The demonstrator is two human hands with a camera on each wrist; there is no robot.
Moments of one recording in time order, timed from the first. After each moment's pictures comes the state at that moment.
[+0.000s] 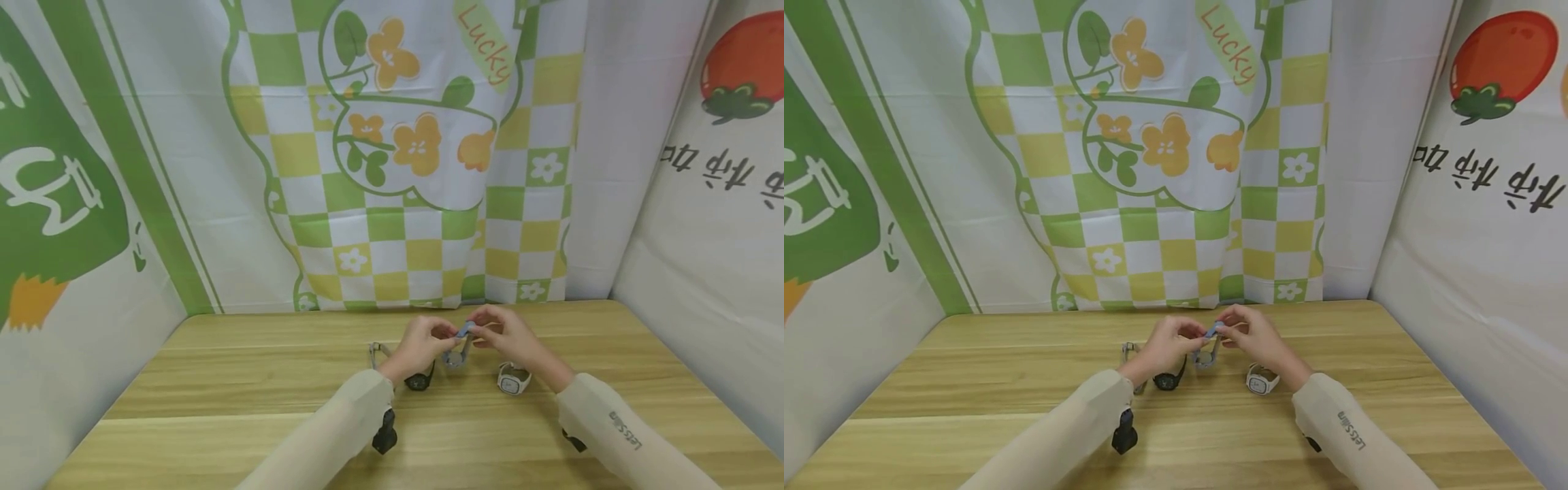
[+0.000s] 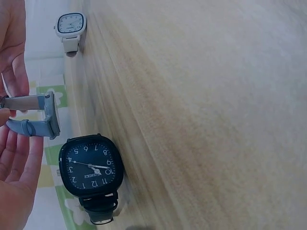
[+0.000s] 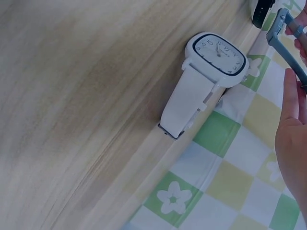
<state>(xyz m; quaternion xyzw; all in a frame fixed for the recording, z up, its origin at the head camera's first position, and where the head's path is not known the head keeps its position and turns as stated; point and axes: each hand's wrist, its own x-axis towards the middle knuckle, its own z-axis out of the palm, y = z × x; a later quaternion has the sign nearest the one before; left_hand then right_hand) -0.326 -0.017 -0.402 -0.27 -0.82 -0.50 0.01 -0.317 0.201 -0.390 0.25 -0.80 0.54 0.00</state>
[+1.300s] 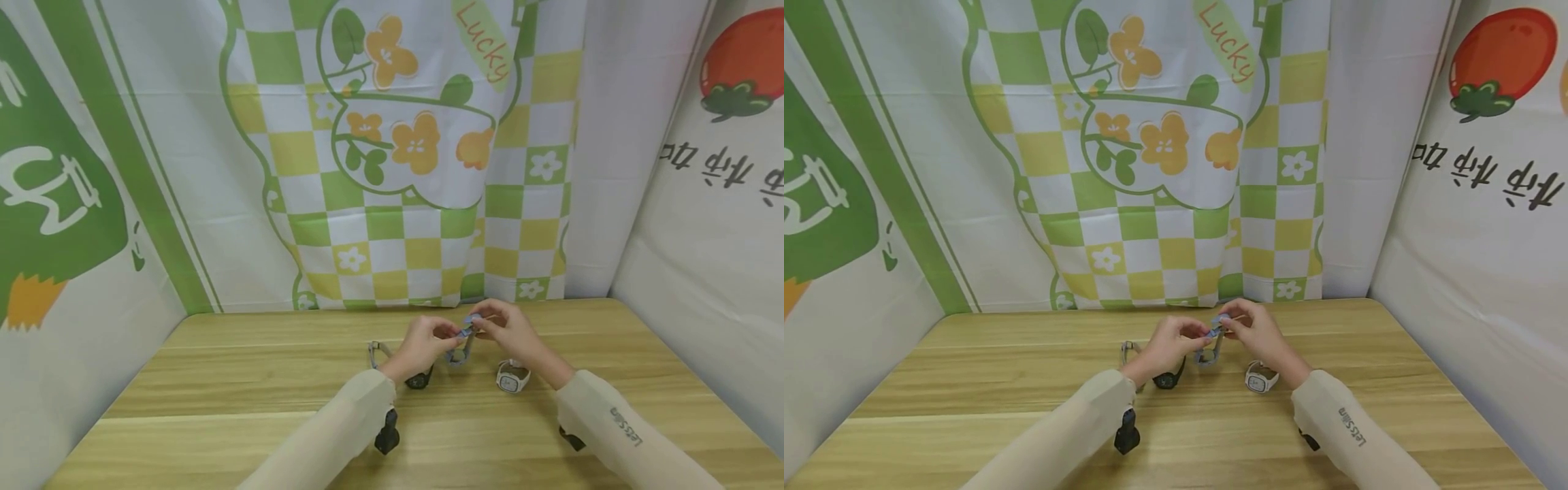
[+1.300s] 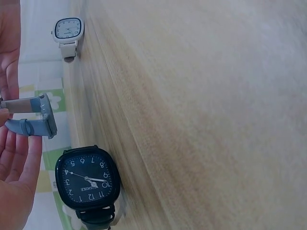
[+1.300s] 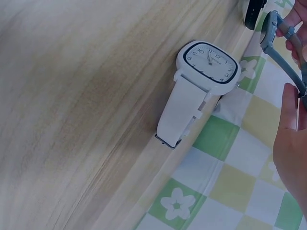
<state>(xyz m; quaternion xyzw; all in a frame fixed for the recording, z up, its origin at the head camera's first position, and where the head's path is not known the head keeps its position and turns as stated) -0.324 -0.012 -0.404 -0.27 -0.81 -0.52 0.00 -0.315 0.202 -0.388 0.22 -0.80 0.55 0.05</state>
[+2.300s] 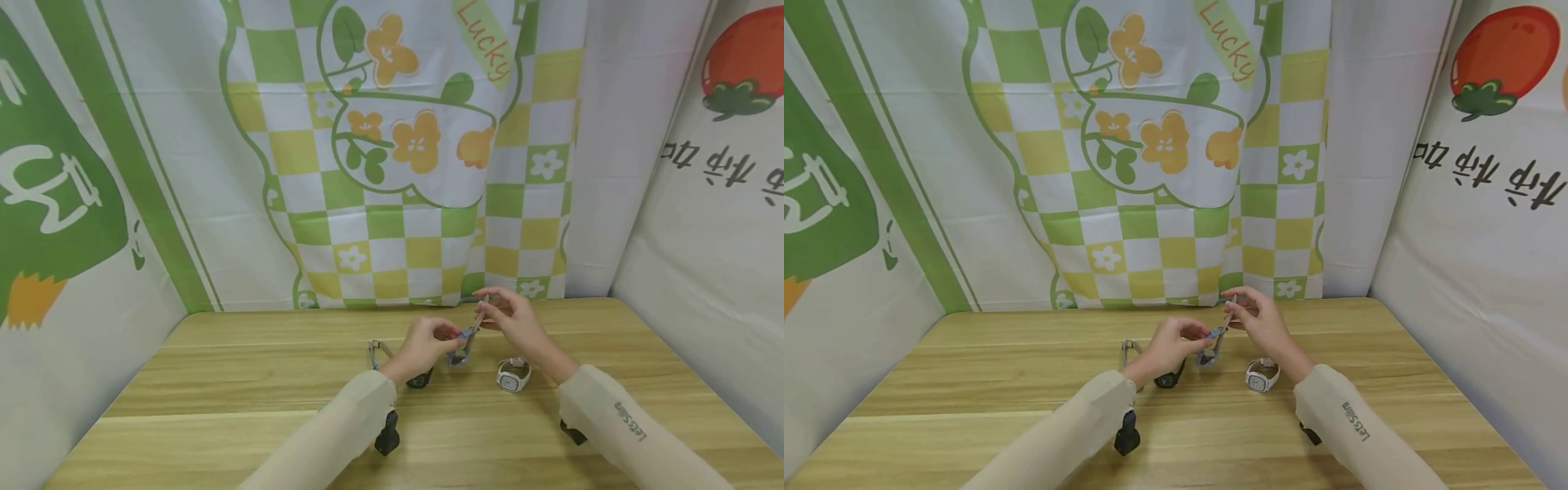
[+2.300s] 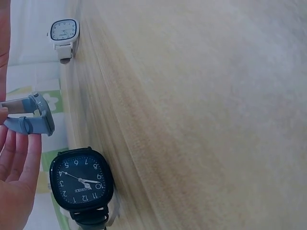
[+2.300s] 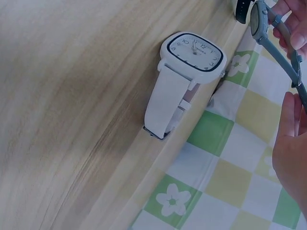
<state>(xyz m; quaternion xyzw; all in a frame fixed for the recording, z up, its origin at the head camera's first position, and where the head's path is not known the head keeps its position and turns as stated) -0.321 -0.011 -0.405 -0.26 -0.81 -0.52 0.00 -0.316 0.206 -0.378 0.20 -0.77 0.60 0.07</state>
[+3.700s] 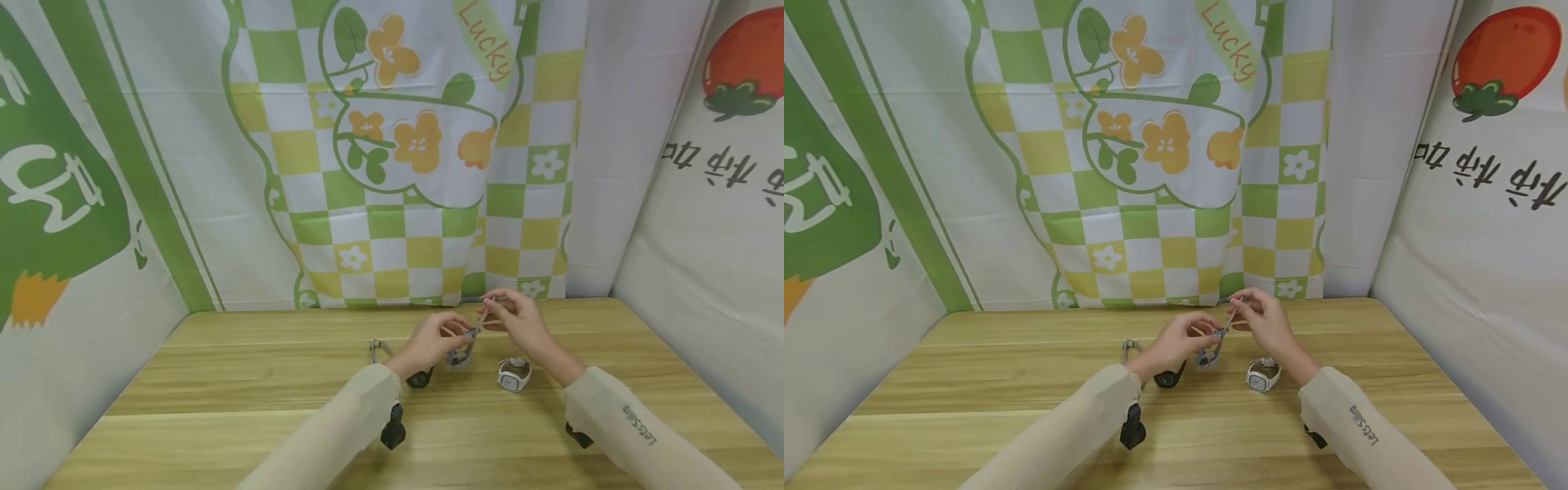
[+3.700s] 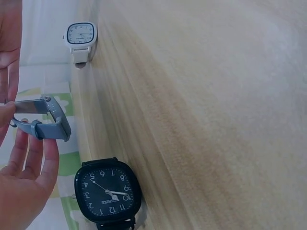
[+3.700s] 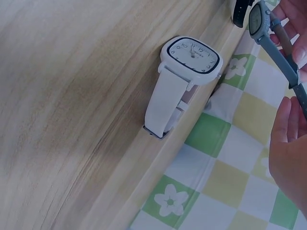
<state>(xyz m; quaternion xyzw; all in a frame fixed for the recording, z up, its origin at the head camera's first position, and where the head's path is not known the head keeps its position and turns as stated) -0.325 -0.004 -0.398 -0.27 -0.80 -0.53 -0.04 -0.309 0.203 -0.371 0.16 -0.77 0.61 0.09</state>
